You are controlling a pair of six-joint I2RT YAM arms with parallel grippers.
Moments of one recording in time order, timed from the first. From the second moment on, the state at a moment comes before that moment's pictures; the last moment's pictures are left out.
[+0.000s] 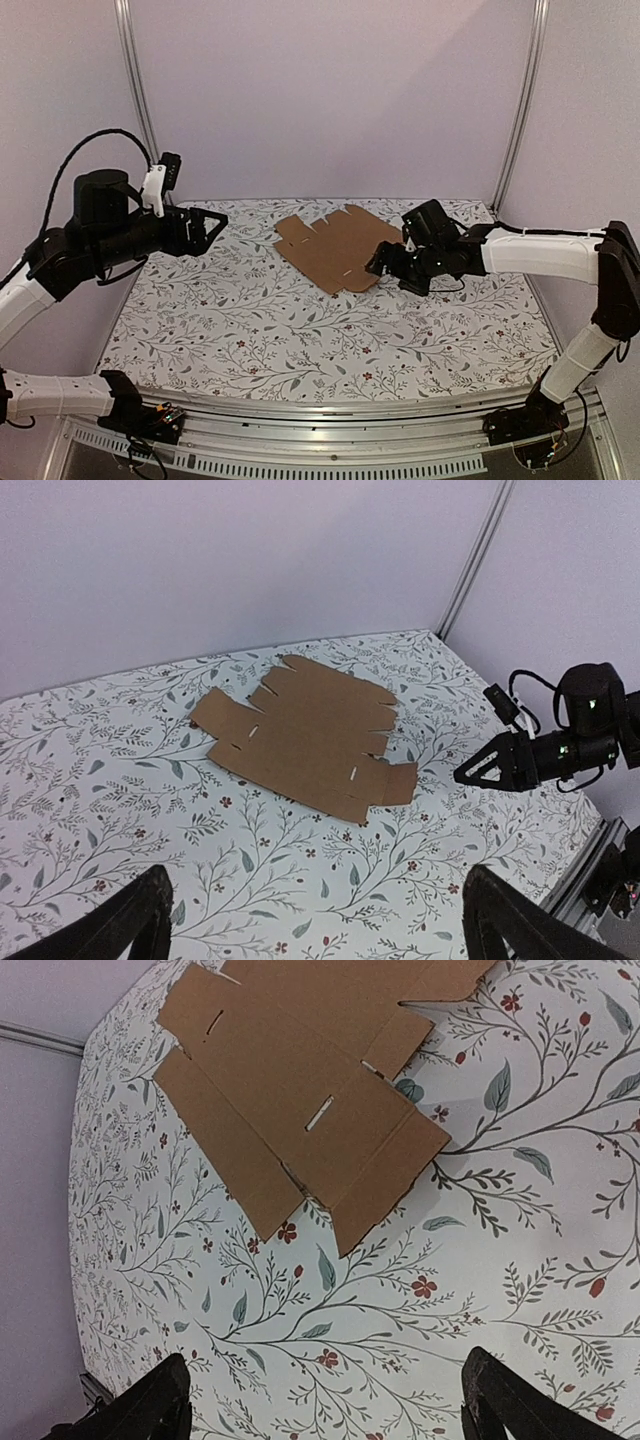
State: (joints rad) left arm -0.69 0.90 1.03 -0.48 -0.11 -0.28; right arm 0.73 1.60 1.10 -0.33 -0.01 0.86
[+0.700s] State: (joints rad) left arm -0.69 0.79 0.97 -0.61 -0.16 -0.30; right arm 0.74 1.83 1.09 -0.11 0.09 1.16
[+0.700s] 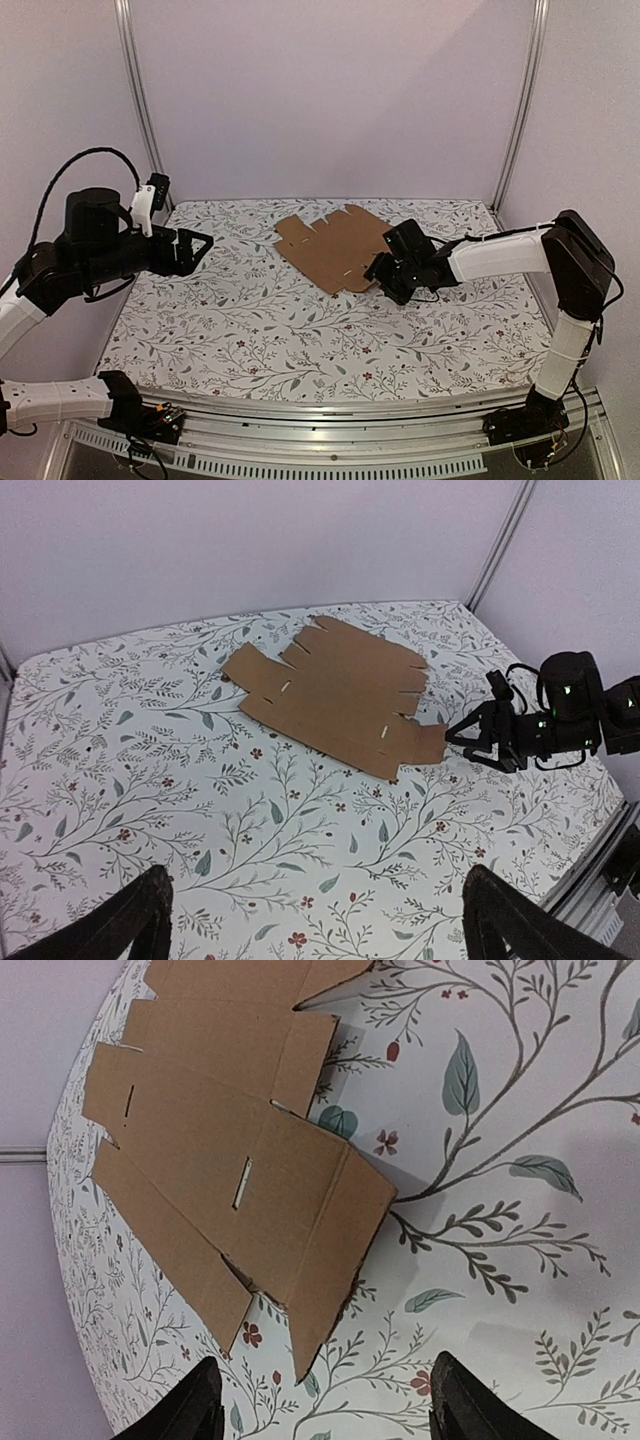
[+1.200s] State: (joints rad) left arm -0.69 0.76 0.98 -0.67 -0.20 -0.31; right arm 0.73 1.95 1.19 -0.08 0.12 1.17
